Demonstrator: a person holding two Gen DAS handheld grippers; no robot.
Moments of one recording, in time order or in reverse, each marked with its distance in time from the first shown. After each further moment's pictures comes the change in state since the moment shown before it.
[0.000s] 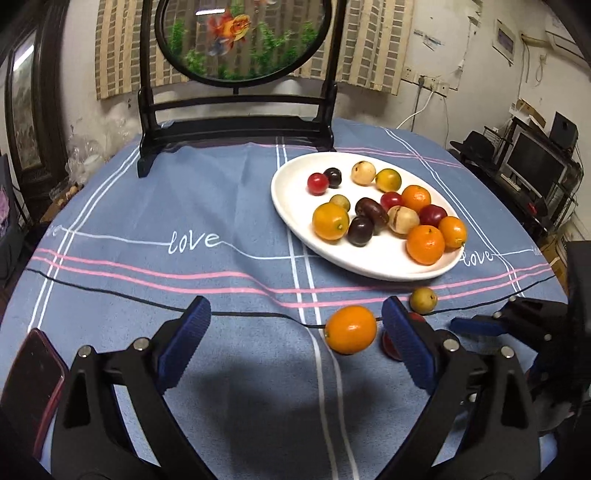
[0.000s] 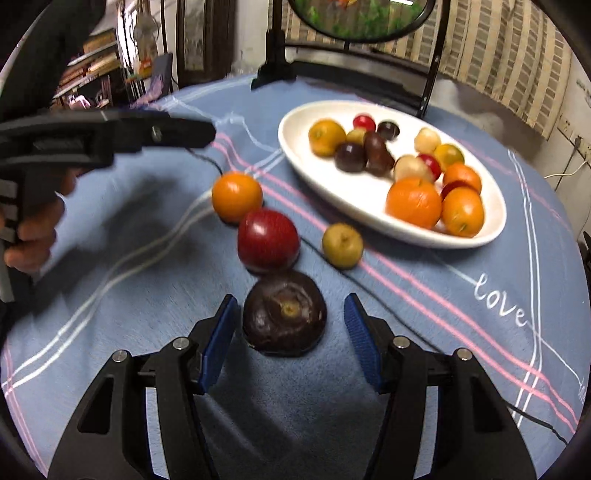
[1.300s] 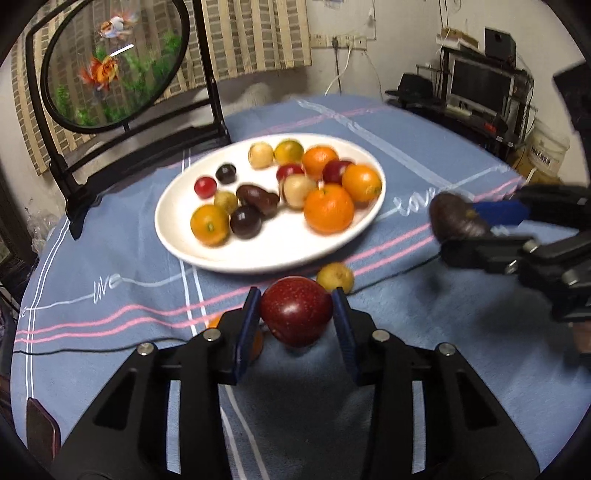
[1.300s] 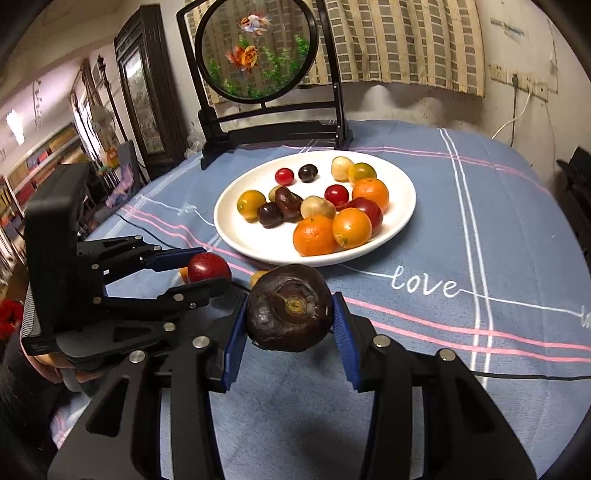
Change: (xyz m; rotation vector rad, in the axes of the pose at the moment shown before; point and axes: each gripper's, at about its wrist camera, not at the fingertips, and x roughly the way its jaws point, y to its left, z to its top) left arm 0.017 -0.091 -0.010 0.317 0.020 -0.088; right arm -0.073 -0.072 -0.017 0.333 -0.220 0.032
